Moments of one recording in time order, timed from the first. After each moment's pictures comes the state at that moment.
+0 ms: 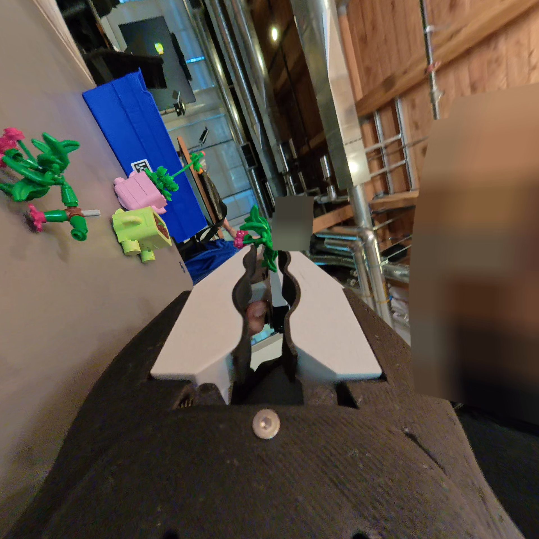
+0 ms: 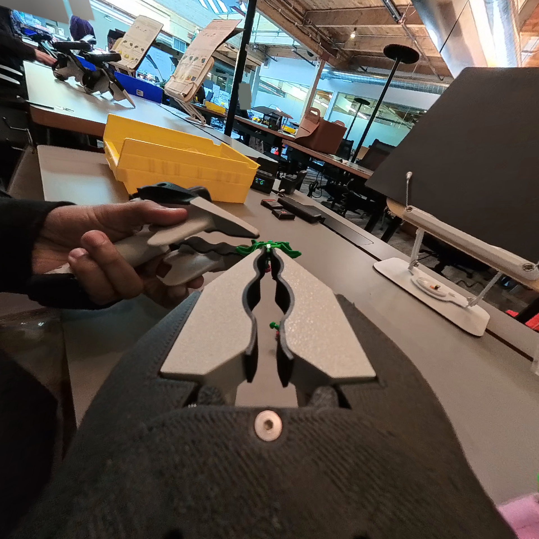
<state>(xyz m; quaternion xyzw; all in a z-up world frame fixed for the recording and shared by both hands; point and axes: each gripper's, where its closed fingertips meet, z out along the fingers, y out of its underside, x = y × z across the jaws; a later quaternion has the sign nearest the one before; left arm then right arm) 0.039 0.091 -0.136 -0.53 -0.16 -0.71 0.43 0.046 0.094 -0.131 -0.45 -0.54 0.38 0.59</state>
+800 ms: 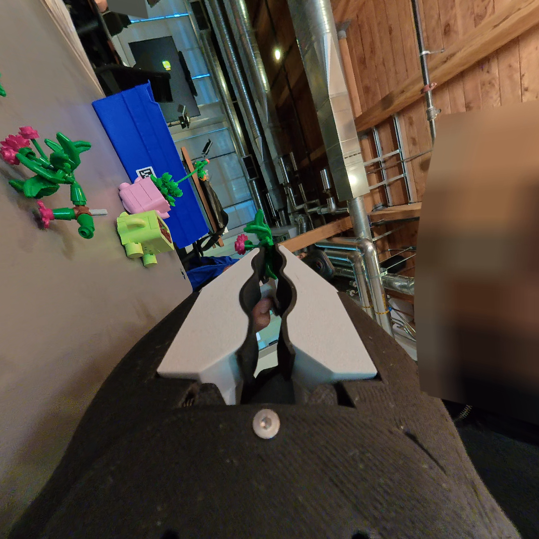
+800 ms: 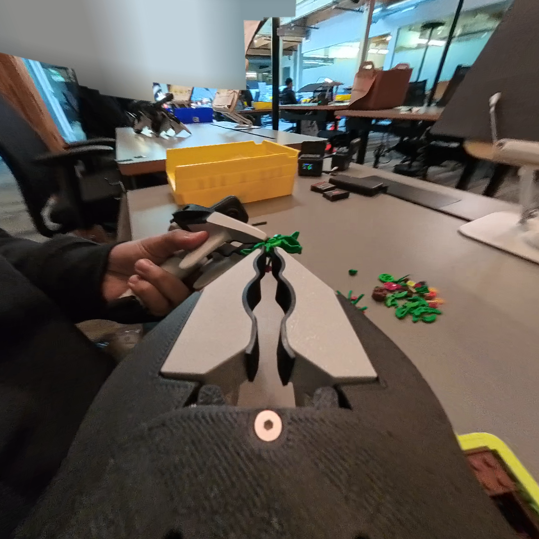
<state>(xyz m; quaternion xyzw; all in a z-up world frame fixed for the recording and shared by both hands) 0.039 0.094 -0.140 -0.52 -0.18 -0.71 0.44 0.044 0.090 -0.136 -0.51 -0.53 0.50 0.47</state>
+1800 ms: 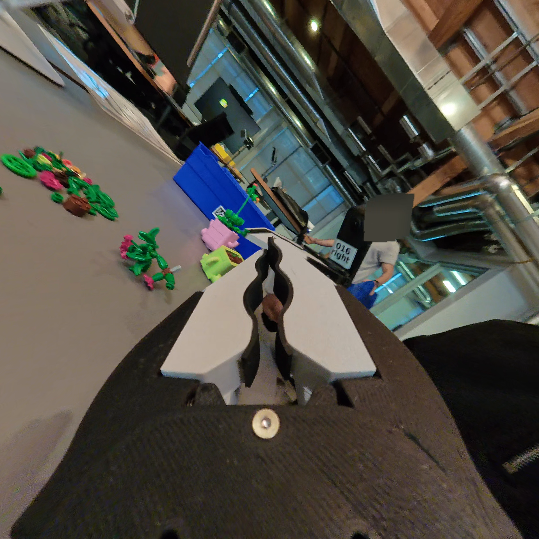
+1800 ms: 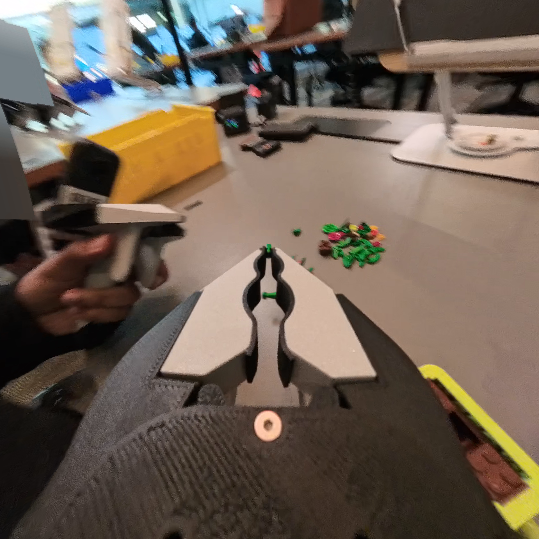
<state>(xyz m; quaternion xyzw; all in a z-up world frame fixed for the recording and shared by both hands) 0.015 0.098 -0.146 -0.63 -0.10 -0.53 0.56 0.040 0.145 -0.159 -0.64 -0.45 0.45 0.43</state>
